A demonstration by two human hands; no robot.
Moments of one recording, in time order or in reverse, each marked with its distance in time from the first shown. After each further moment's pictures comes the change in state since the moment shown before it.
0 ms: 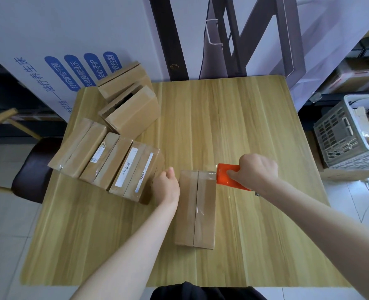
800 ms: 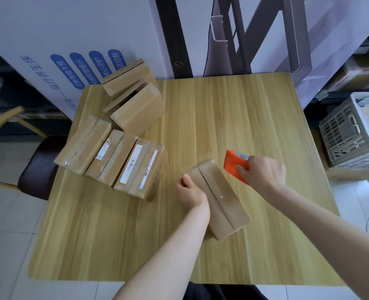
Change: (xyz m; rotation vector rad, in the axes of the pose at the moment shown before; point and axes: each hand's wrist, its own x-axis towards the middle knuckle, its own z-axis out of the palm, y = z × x) left_hand -0.055 0.020 0.043 -0.513 0.152 -0.424; right_hand -0.005 0.014 0.028 0.026 0.215 -0.005
